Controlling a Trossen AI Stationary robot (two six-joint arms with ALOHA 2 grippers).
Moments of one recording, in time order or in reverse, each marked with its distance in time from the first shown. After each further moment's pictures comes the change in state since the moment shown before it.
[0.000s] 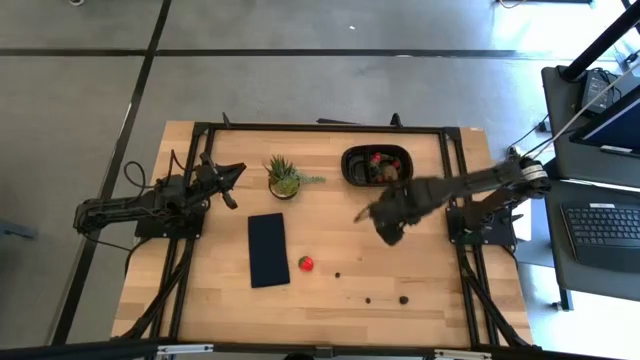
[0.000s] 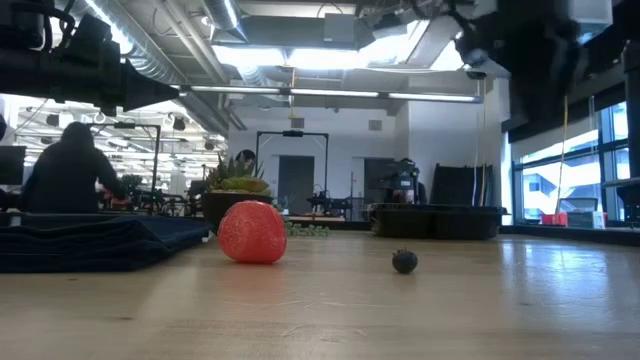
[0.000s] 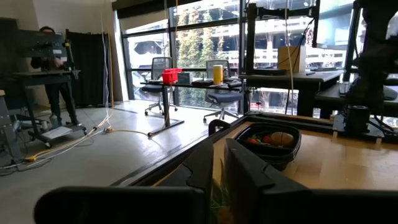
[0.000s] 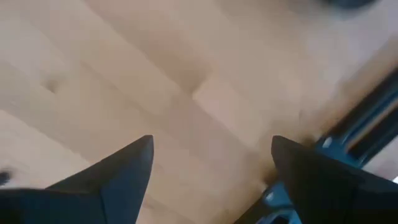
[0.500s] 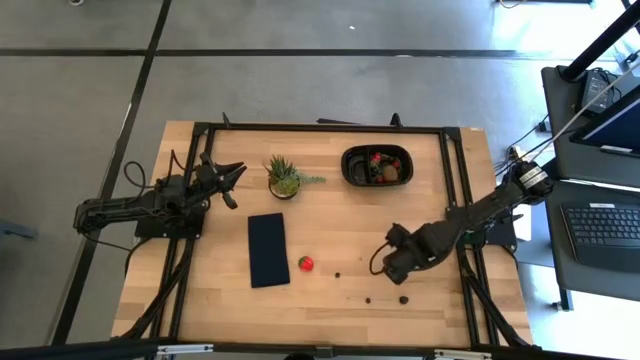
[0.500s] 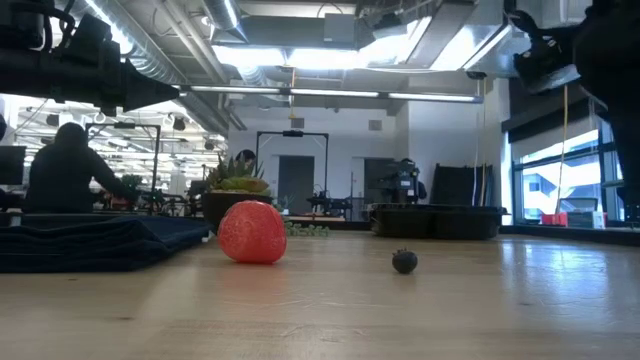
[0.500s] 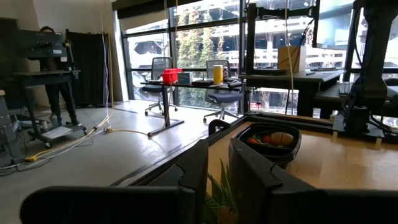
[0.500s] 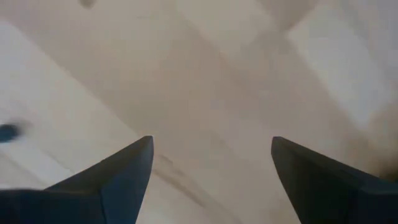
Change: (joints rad) left arm 0.000 0.000 0.000 0.000 0.000 0.000; right arm 0.334 0.002 -0.287 0.396 -0.028 0.290
